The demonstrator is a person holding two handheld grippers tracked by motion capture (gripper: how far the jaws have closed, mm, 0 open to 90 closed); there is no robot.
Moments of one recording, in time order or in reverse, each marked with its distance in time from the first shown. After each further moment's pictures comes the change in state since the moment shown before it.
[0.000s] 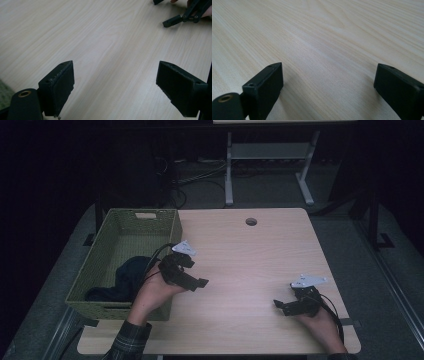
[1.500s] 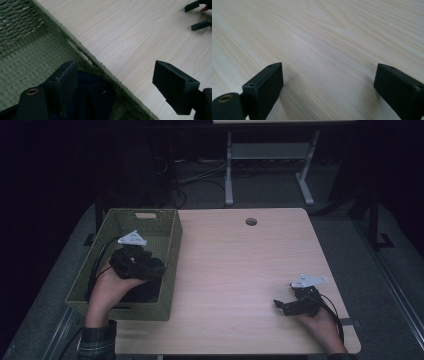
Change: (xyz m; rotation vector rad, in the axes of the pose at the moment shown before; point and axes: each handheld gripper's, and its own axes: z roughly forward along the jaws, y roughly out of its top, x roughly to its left) left arm 0.042 -0.042 -0.092 -0.060 0.171 -0.110; right arm 0.000 0.000 0.000 -0.001 0.000 0.000
